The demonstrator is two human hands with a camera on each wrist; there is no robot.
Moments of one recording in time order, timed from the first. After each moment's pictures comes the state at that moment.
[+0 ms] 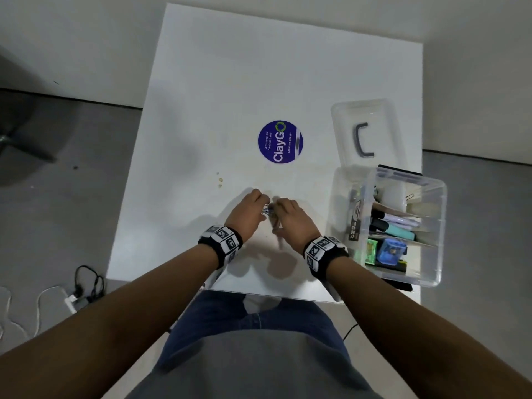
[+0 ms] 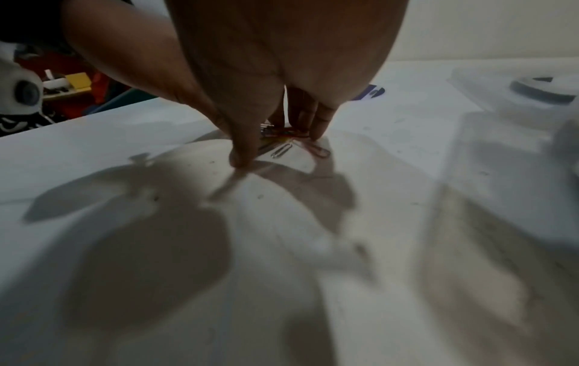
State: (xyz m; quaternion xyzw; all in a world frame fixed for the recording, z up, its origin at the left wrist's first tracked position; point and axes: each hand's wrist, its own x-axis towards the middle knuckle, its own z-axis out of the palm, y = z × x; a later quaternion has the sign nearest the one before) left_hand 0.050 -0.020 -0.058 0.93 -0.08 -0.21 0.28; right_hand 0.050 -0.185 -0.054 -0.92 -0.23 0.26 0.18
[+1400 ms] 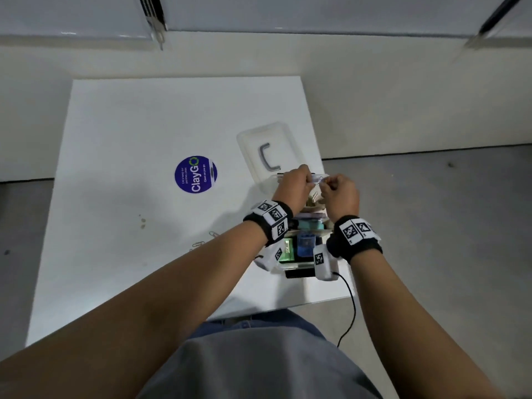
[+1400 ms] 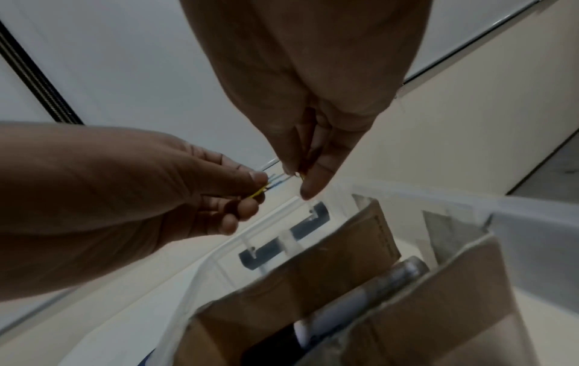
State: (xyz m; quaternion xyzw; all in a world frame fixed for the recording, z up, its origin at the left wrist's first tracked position) left_hand 0.115 -0.299 0.070 0.87 -0.13 -0.14 0.45; right_hand 0.083 -0.422 0.060 -0.87 0.27 -0.03 0.40
